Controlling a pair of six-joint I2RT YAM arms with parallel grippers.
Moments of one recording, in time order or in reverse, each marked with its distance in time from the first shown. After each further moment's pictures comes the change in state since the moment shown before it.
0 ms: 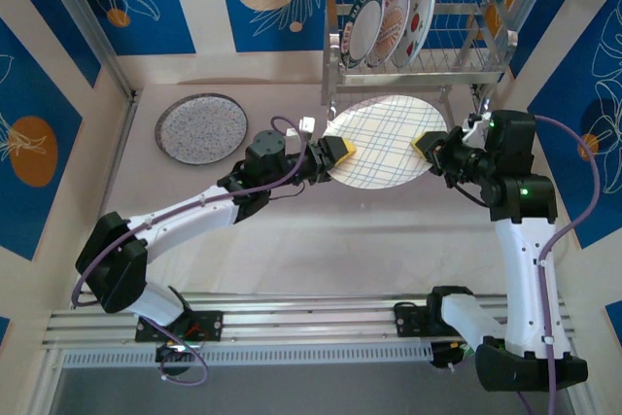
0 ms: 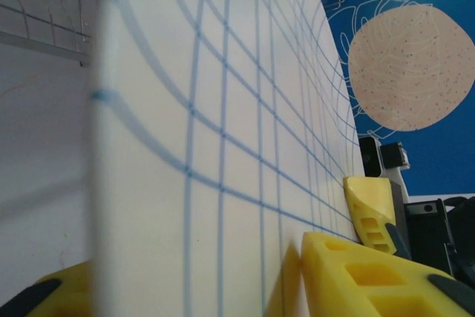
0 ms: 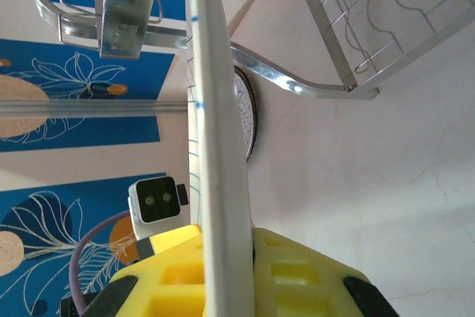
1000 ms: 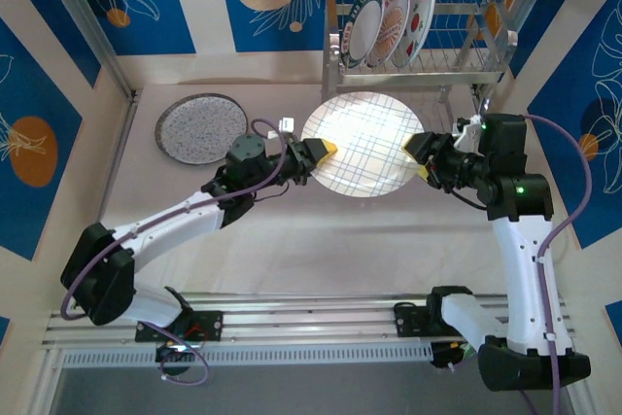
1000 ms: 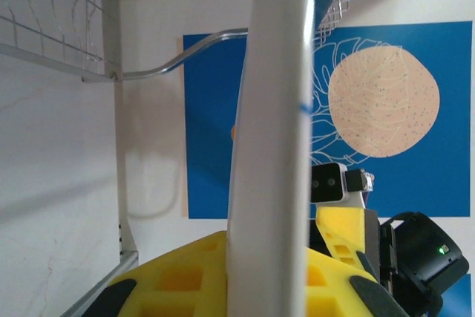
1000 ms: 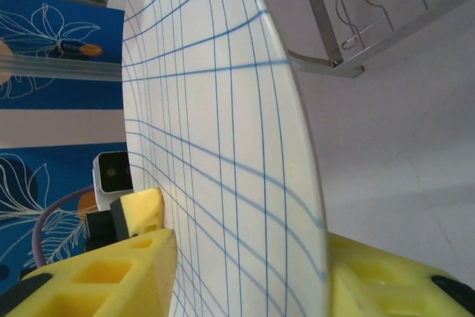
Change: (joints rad) left arm 0.085 -0.101 -0.112 0.049 0.004 -0.078; right arm 0.043 0.009 0.000 -0.074 -0.002 -0.128
